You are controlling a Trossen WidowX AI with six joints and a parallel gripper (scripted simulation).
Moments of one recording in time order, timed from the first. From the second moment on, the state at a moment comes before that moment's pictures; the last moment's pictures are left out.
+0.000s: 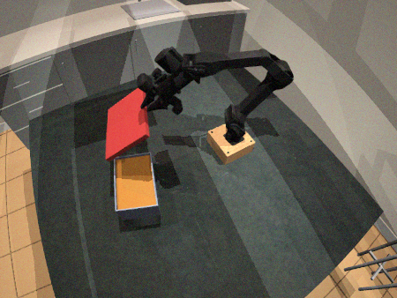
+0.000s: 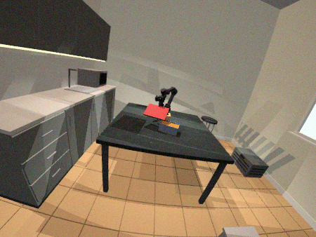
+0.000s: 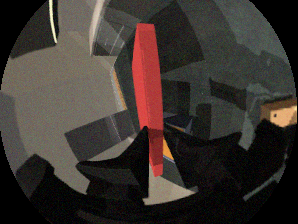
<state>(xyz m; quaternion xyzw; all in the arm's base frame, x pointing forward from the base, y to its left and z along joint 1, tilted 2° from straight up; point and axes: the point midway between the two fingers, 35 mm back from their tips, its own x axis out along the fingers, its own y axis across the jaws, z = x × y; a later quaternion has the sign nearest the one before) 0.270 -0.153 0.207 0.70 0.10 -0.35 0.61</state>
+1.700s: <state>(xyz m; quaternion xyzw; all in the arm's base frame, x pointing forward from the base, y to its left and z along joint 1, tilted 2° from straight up) 0.227 -0.245 0.206 0.70 0.10 -0.35 0.61</state>
